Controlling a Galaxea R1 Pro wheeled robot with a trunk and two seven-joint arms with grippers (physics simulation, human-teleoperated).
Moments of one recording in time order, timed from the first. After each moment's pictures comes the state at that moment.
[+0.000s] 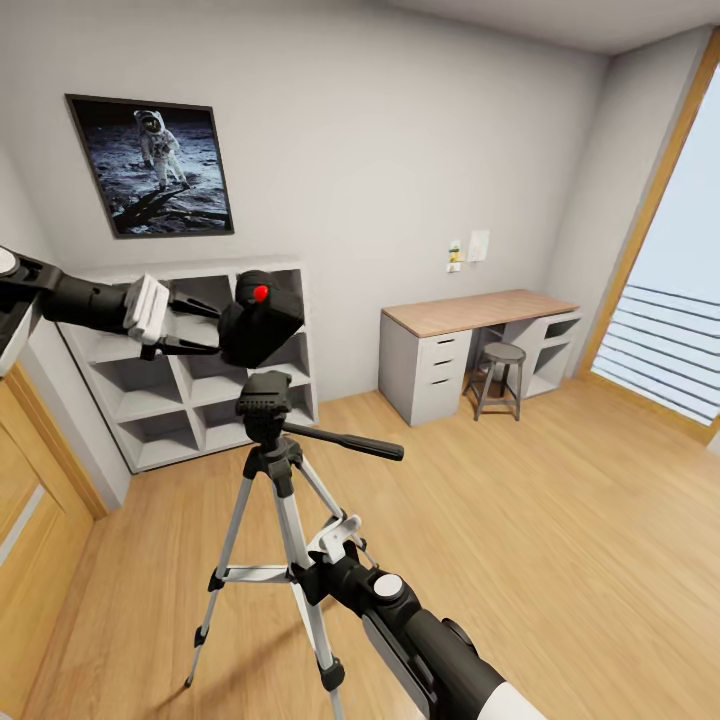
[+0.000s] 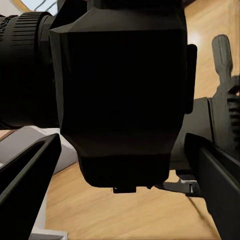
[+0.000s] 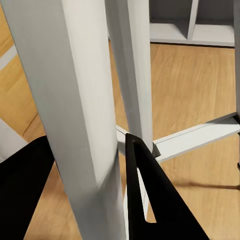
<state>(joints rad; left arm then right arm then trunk) -1.36 0.60 -0.39 -1.18 0.10 0.20 -1.47 -0.51 0.17 0.66 -0.91 -0.19 0.26 0.11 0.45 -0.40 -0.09</state>
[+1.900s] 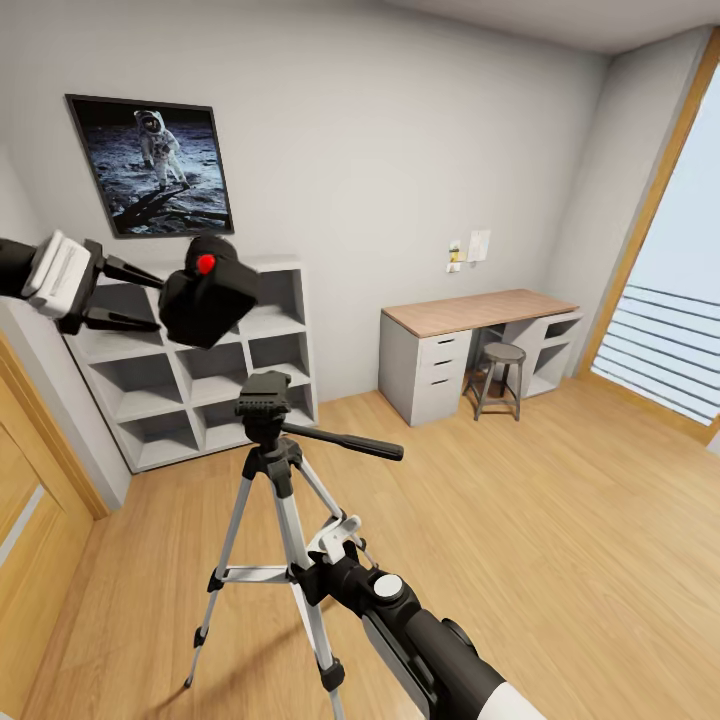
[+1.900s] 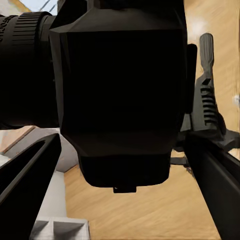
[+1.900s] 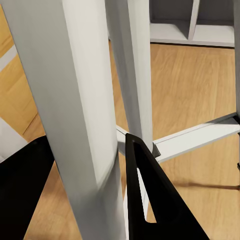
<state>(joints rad) -1.52 0.83 -0.58 -1.24 0.32 0.19 -1.47 -0.51 0.17 0.66 -0.91 -0.19 0.26 0.12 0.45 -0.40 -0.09</state>
